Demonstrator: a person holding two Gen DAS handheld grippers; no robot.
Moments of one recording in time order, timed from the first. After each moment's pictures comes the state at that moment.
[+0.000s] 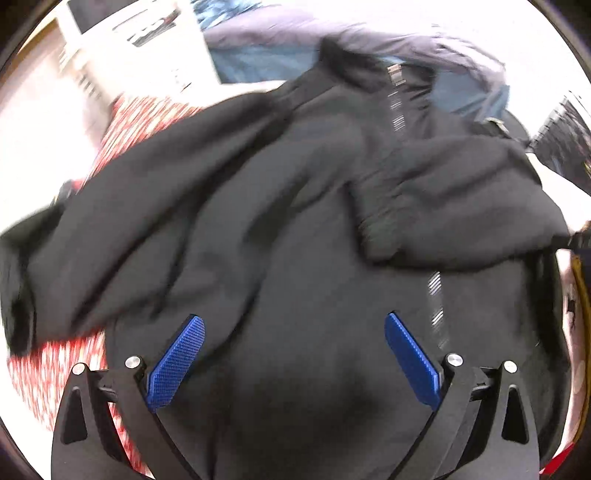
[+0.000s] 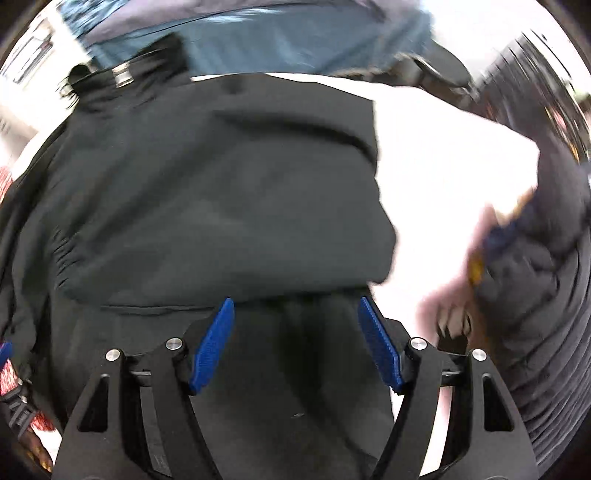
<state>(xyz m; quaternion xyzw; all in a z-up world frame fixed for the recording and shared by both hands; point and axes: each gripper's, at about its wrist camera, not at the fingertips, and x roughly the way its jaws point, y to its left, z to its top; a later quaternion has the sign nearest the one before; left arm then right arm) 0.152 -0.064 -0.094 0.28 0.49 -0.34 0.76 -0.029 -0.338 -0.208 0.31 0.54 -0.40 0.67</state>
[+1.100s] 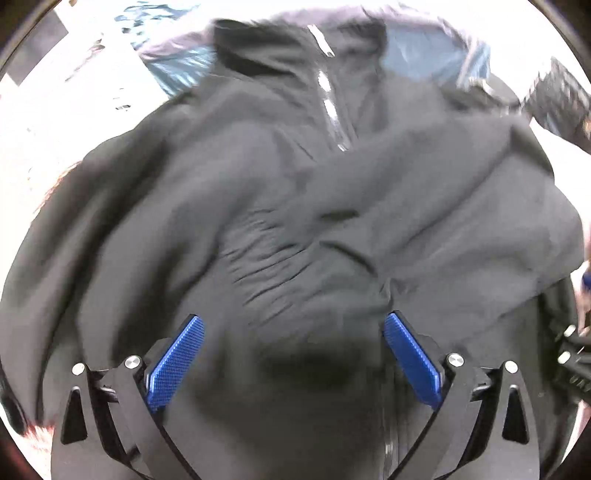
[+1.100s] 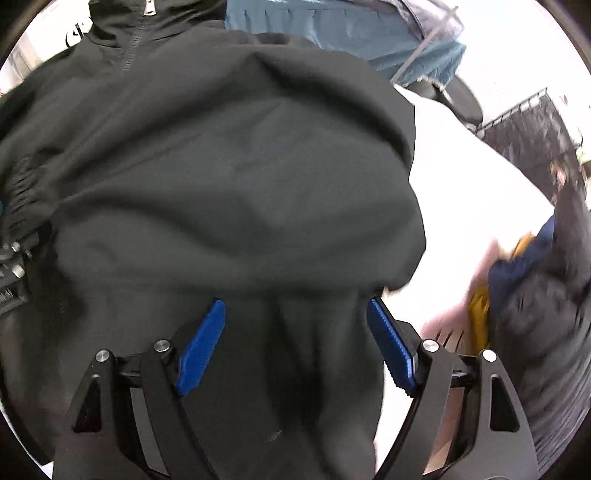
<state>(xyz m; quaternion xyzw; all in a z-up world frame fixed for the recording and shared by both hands) 0.121 -0.139 -0.131 0.32 0.50 -0.35 0.73 -0.016 -0.308 -0.242 0.21 0.60 -0.38 0.68</state>
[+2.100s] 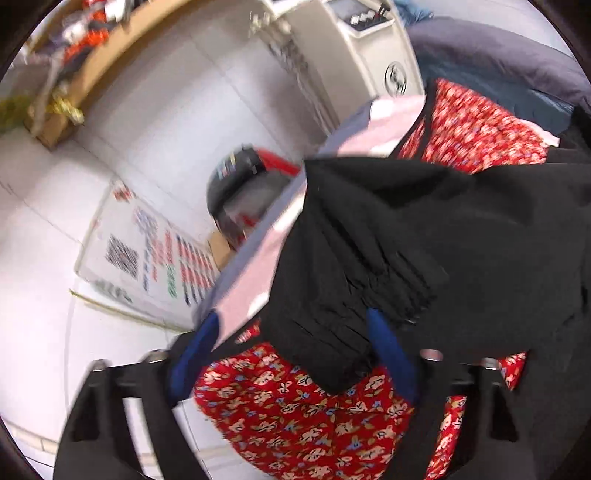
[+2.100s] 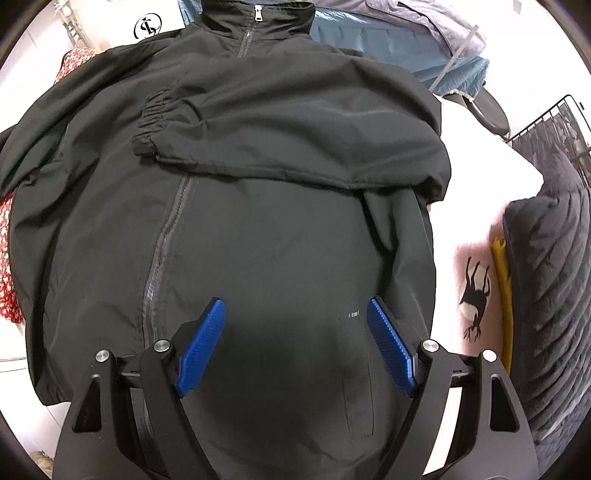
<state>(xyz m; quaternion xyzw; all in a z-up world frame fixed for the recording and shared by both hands) 0.306 0.190 -0.028 0.29 0.45 -0.04 0.84 -0.044 -0.192 -0.197 0.20 0.58 -0.31 0.72</state>
